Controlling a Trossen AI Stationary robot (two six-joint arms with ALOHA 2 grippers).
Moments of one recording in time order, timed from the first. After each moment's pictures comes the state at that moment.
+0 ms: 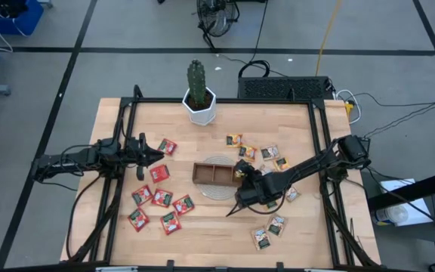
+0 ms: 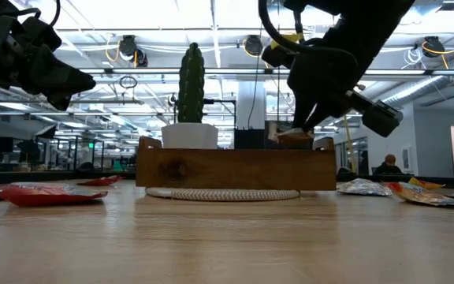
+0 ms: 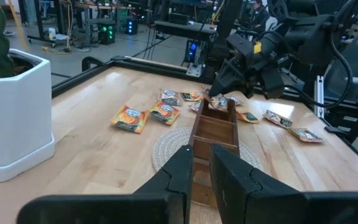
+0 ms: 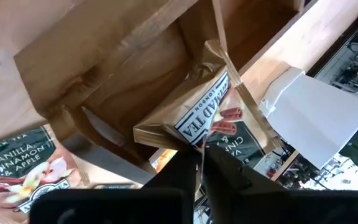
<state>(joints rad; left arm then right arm) 0.11 0.03 0.07 -0.15 0.02 -0.16 0.35 1.81 1.18 -0.77 0.81 -0.68</state>
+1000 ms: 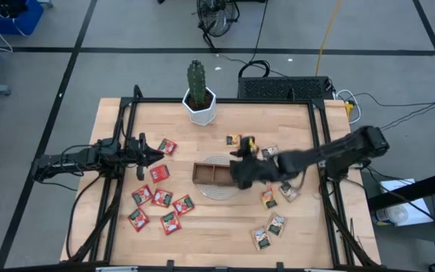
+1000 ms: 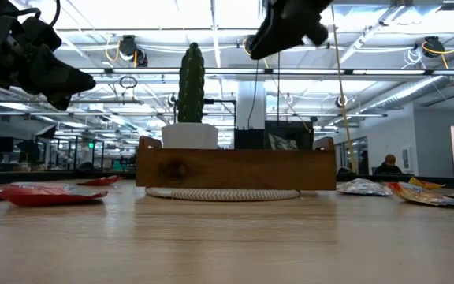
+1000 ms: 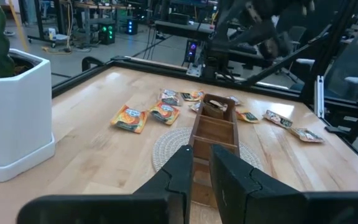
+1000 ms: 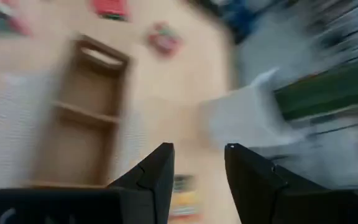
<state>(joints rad) 0.11 0.03 0.07 -0.15 0.02 -0.16 0.22 1.57 1.24 -0.46 0.63 -0.25</state>
